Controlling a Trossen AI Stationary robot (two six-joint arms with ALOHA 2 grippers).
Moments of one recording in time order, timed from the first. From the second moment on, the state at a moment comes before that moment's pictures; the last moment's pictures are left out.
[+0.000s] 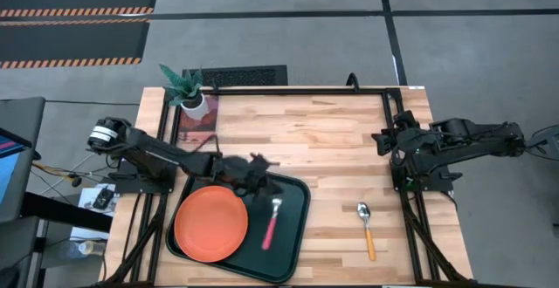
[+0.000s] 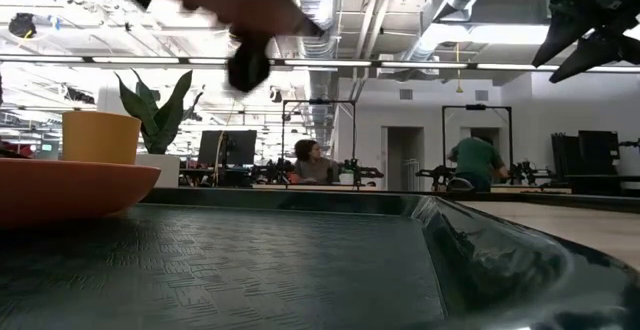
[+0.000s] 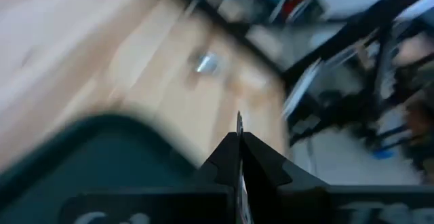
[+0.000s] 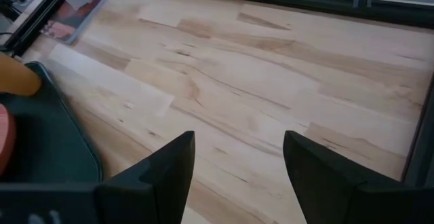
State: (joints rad) left arm -0.19 1.51 0.82 0.30 0.00 -0.77; right arm 0.11 0.54 0.76 -1.13 0.61 1.10
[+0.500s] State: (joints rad) left arm -0.31 1.74 0.67 0.63 0.02 -0.78; right arm 0.11 0.54 0.76 -1.14 0.61 1.10
